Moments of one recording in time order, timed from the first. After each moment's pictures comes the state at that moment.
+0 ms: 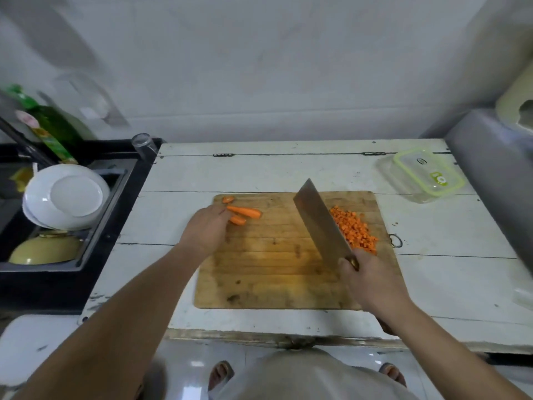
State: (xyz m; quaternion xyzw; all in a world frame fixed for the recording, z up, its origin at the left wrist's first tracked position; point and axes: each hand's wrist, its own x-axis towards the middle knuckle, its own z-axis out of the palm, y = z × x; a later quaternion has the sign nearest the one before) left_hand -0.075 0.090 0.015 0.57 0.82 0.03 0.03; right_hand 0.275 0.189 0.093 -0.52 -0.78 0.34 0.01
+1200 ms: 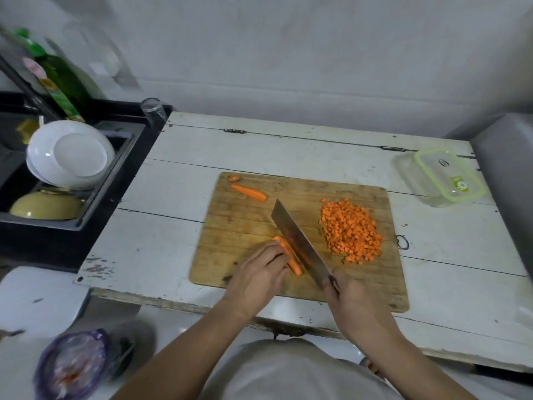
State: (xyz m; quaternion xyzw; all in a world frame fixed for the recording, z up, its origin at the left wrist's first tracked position) left_hand 0.094 0.051 -0.029 0.62 0.74 0.27 0.00; right_hand 0.279 0.153 0.081 -0.42 -0.86 0.26 -0.07
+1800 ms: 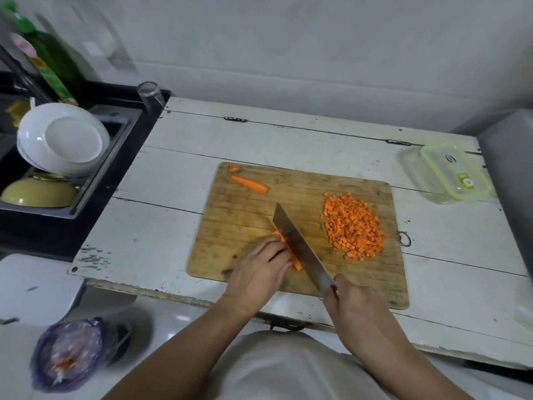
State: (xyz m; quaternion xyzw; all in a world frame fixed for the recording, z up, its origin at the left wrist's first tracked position) left_hand 0.099 0.052 -0.027 0.61 0.75 0.27 -0.03; right_hand 0.285 0.143 0.091 -0.41 -0.87 0.27 -0.09
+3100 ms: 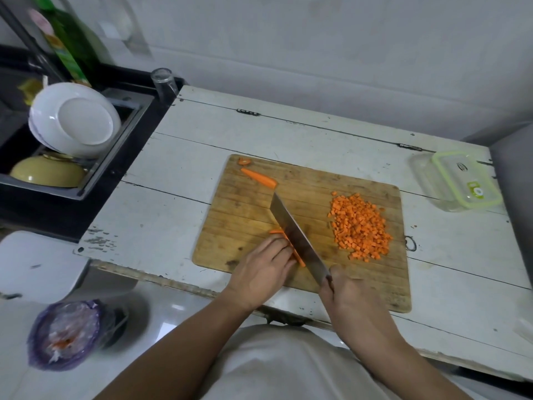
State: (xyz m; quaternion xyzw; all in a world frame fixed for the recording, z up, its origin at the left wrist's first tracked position) left_hand 0.103 0.048 -0.025 0.61 0.75 0.27 -0.04; right_hand 0.270 0.140 0.089 -0.38 -0.89 0.24 -0.08
